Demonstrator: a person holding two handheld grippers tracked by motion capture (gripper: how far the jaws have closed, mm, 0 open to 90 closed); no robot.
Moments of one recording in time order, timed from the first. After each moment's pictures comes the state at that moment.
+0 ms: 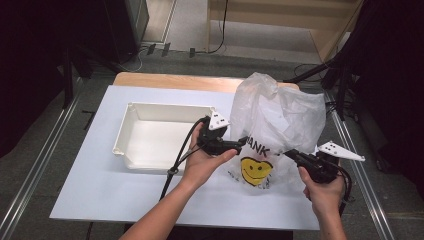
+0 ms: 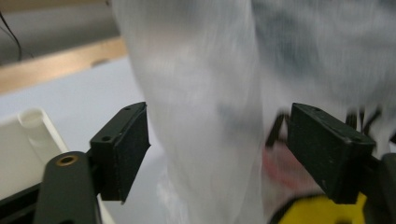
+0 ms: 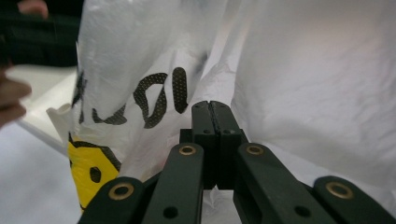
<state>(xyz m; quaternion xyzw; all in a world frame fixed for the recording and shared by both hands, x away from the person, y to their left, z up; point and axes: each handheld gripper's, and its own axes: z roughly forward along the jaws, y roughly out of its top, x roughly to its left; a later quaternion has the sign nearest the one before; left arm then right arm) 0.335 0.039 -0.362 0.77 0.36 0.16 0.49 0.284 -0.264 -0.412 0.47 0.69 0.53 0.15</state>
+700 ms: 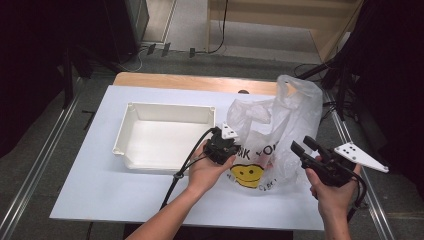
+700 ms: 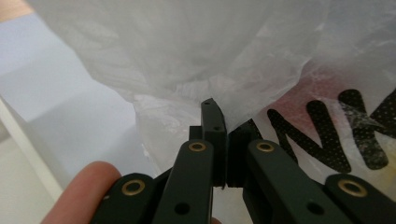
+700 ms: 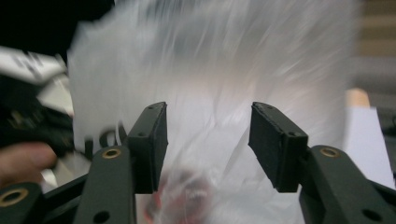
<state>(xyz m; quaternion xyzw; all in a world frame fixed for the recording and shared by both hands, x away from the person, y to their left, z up) 0.330 0.024 -0.411 0.84 0.35 0.12 0.40 0.256 -0.266 -0.363 0.47 0.63 0.57 0.25</state>
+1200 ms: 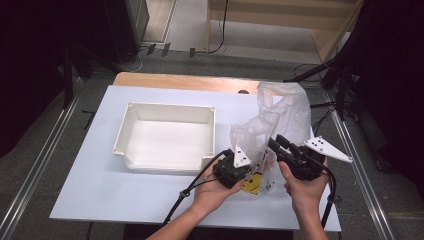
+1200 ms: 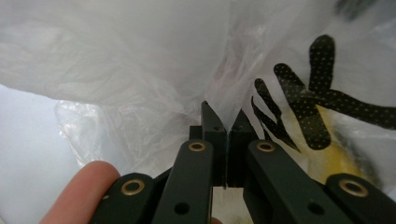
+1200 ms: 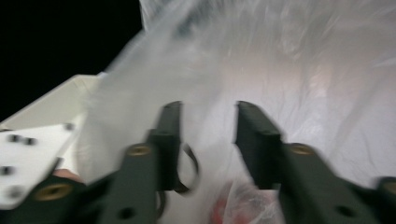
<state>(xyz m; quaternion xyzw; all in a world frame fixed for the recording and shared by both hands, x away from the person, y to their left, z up) 0.285 0.003 -0.434 0.86 0.29 0.12 0.40 0.274 -0.208 -0.376 0.49 0.64 0.55 0.21</state>
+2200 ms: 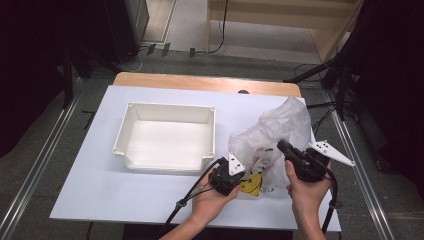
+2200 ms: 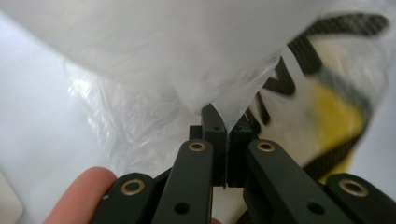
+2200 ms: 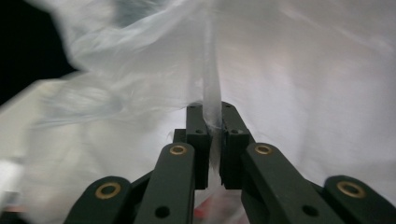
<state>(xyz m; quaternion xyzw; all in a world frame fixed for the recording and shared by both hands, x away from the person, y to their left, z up) 0.272 0.010 -0.459 0.85 0.34 0.13 0.39 0.274 -0.222 -0.393 0.56 0.61 0.51 0.22</state>
